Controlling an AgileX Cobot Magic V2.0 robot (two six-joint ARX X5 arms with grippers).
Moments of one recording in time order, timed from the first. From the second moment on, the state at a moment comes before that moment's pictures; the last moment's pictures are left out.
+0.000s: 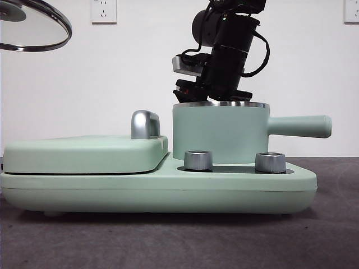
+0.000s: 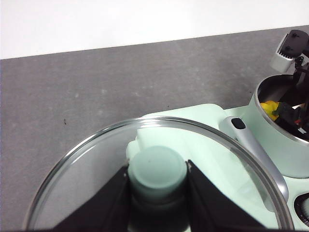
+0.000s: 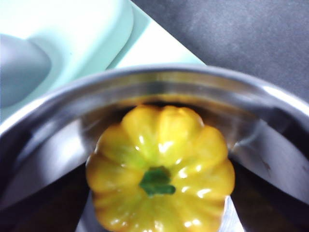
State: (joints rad) left arm -0.32 0.76 0.91 -0.53 -0.03 -0.04; right arm 0.51 2.03 1.78 -0.89 -0.10 -0.10
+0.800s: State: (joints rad) left arm -0.32 0.76 0.91 -0.53 -0.03 -0.06; right arm 0.52 1.59 1.66 -0.81 -0.13 -0.10
